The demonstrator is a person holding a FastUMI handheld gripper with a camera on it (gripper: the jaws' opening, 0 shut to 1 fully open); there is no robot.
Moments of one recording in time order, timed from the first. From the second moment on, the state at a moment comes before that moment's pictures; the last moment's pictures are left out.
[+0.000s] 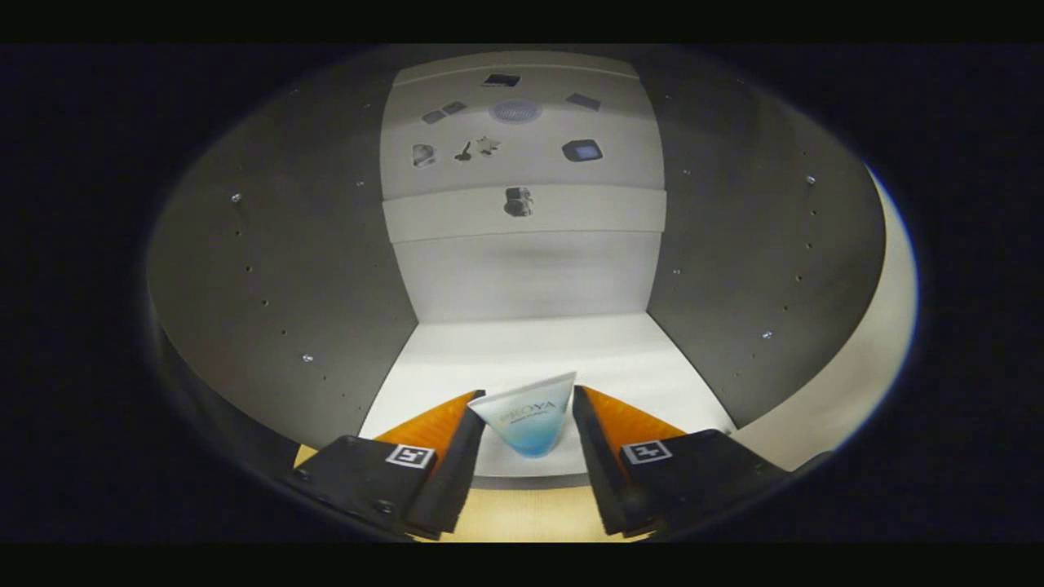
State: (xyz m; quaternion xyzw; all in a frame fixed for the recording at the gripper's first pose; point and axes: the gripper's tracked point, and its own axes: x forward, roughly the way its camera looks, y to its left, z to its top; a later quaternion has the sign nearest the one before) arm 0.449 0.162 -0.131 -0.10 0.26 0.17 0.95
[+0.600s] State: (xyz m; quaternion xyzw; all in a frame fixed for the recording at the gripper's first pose) arm 0.325 0.132 -0.049 -0.09 0.14 0.16 0.97
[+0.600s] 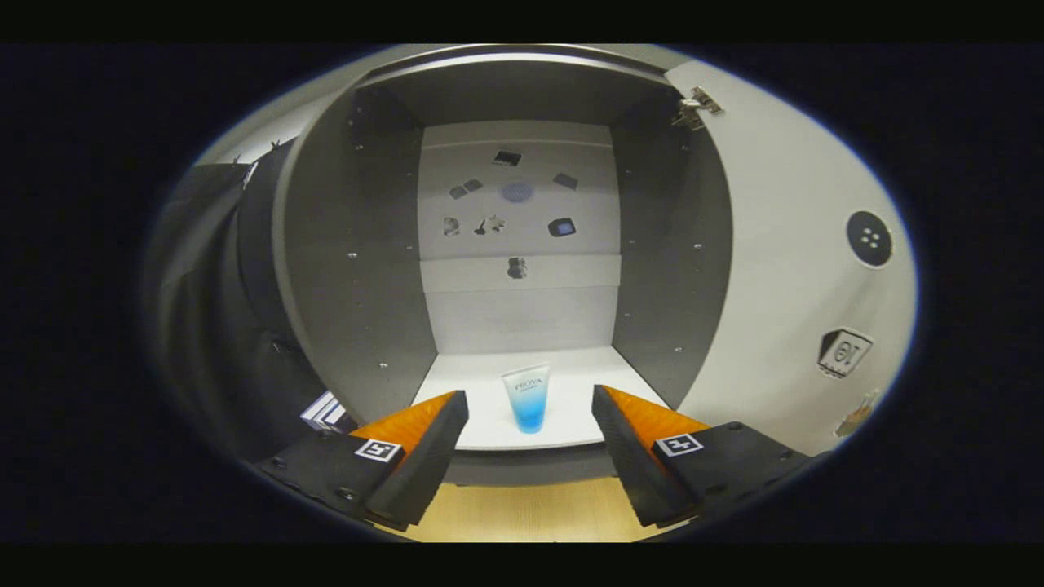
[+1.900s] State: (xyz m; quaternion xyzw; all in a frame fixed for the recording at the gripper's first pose) arm 0.071 -0.141 0.014 -0.04 0.05 0.09 0.99
